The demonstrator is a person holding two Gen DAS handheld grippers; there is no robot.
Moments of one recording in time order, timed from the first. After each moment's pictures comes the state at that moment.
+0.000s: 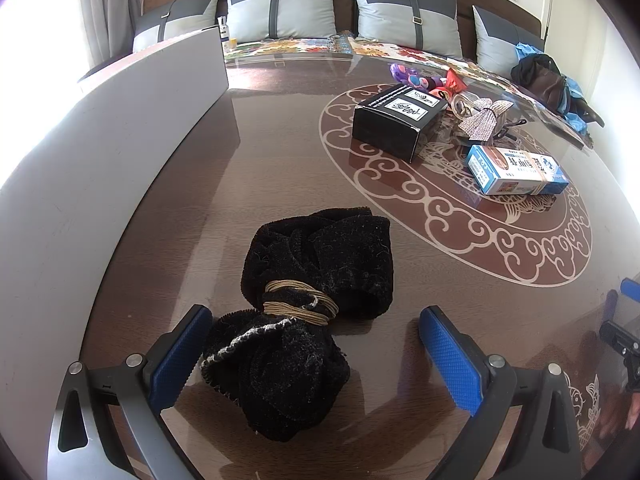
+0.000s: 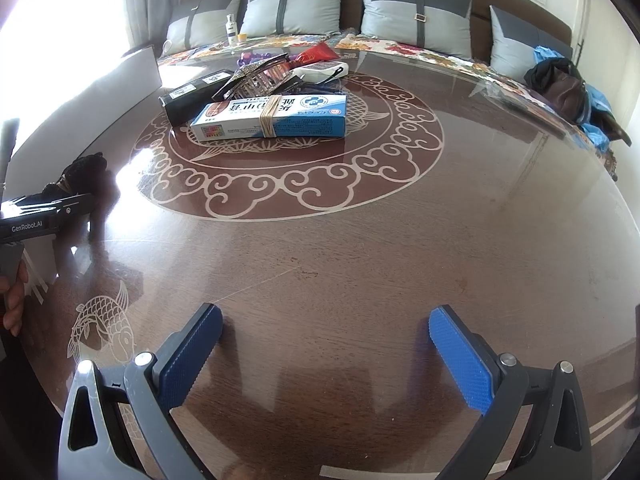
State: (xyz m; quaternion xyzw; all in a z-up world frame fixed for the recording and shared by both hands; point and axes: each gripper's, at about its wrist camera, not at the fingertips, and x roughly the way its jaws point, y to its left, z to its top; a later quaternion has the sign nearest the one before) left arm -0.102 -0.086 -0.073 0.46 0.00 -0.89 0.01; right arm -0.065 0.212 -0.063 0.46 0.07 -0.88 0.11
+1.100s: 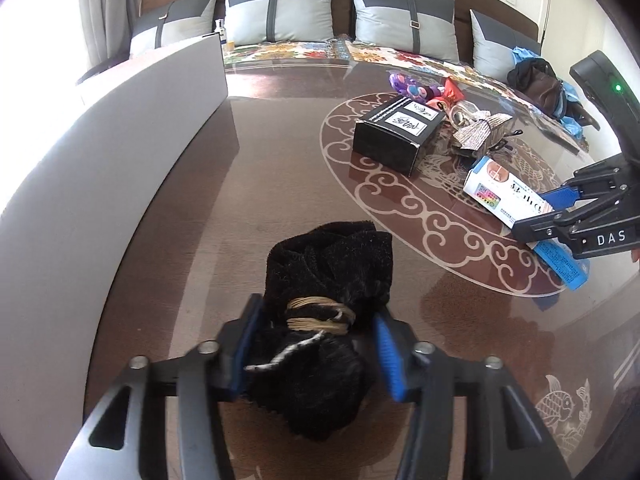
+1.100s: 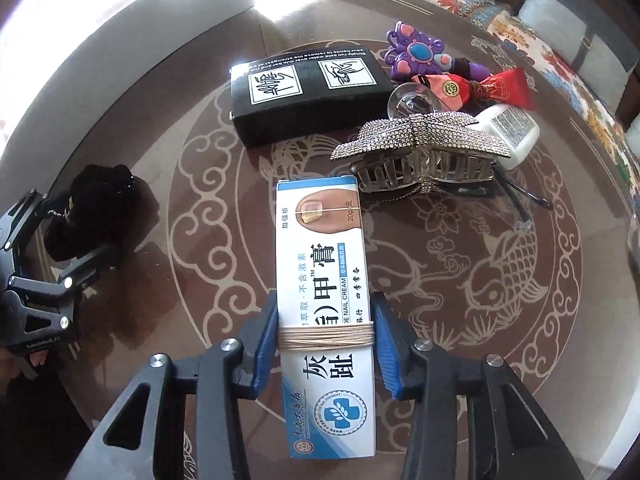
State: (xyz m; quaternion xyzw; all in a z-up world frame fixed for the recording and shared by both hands) left arm -0.104 -0.093 -0.058 0.46 0.02 -0.89 -0.01; right arm -0.202 0.088 -0.053 0.57 0.20 -0.75 0.25
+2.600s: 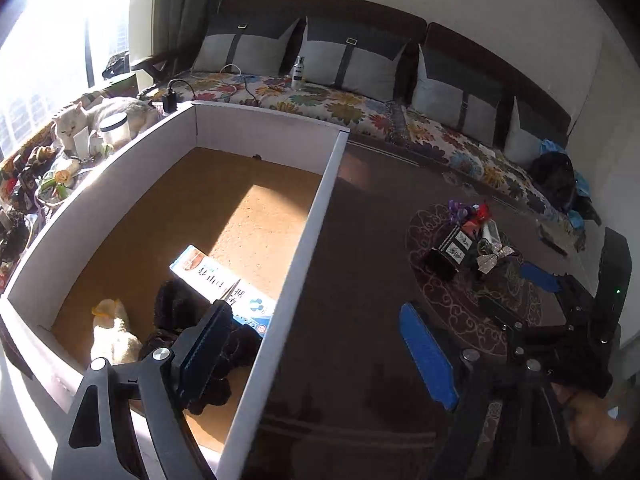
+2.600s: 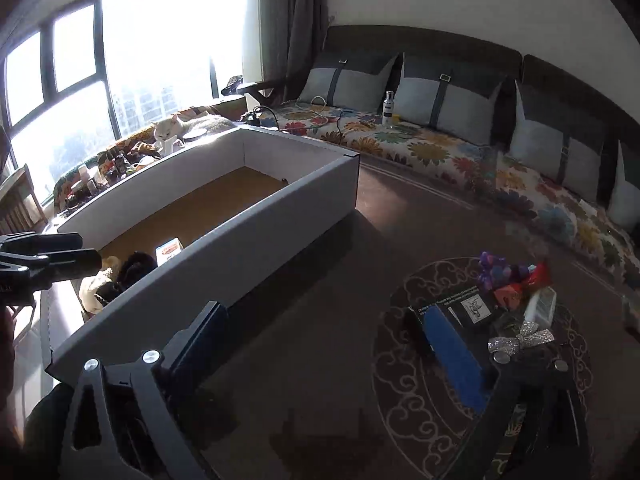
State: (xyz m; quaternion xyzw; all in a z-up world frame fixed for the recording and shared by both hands) left arm -0.048 -0.204 0.082 0.42 0.12 -0.90 0.03; right arm -0.122 -0.032 0.052 0.34 0.12 -0.89 0.27
